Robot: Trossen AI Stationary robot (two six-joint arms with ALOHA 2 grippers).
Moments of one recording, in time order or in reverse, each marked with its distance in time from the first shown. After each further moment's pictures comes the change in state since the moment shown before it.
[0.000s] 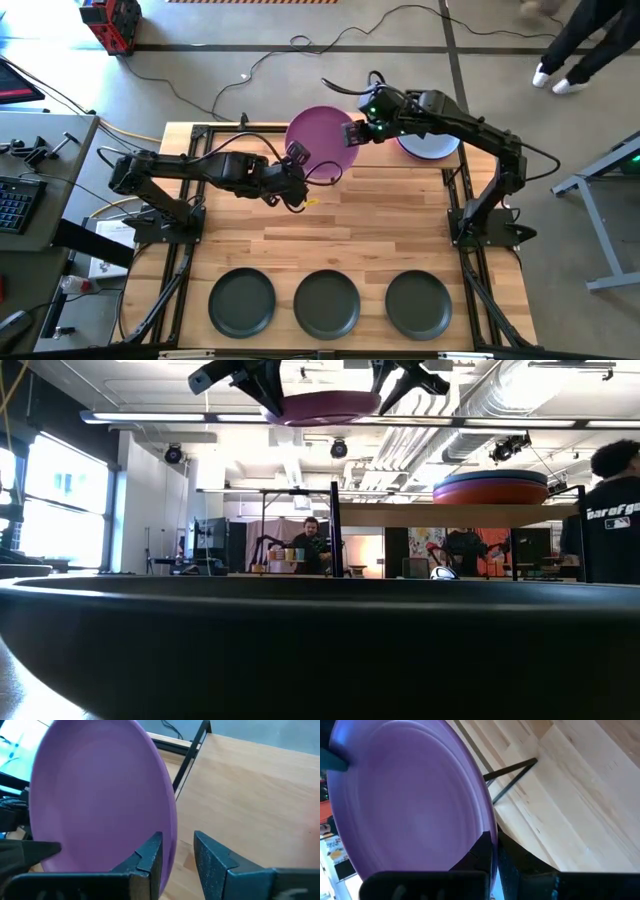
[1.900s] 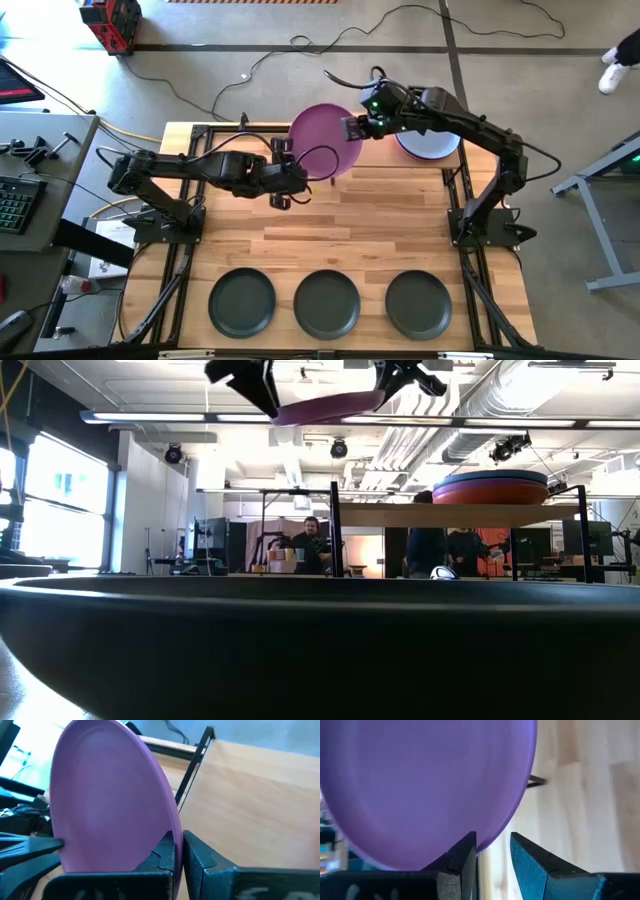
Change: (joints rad) left arm -0.002 -0.007 0.002 -0.048 -0.046 -0.592; right arm -0.040 -0.009 0.002 0.037 -0.019 0.003
